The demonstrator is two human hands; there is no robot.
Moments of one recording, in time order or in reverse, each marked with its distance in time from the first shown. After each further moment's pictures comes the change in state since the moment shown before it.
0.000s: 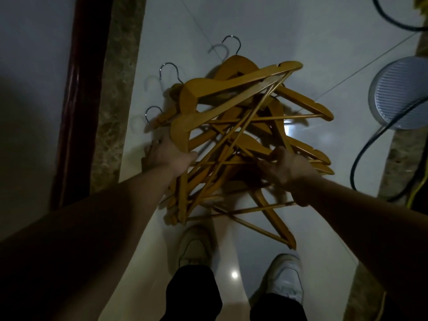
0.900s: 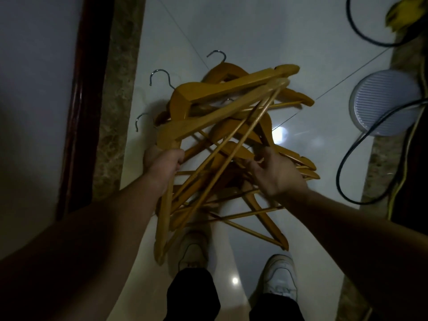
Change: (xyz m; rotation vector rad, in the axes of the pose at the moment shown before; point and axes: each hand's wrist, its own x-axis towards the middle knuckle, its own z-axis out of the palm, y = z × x) left_hand -0.029 0.013 -0.027 -0.769 0.001 -0.100; right_hand -0.035 -0.026 -0.011 0.071 0.187 -0.116
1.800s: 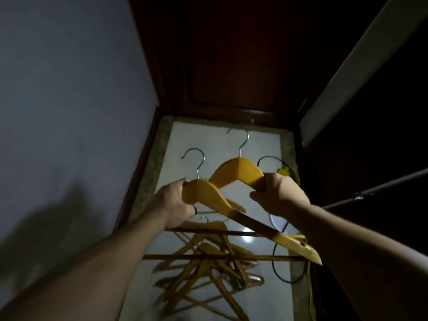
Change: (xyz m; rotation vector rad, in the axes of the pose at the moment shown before) left_hand -0.327 0.294 -0.153 0.482 -0.253 0.718; right_hand -0.233 -0.217 -0.358 -0.311 0.367 0.007
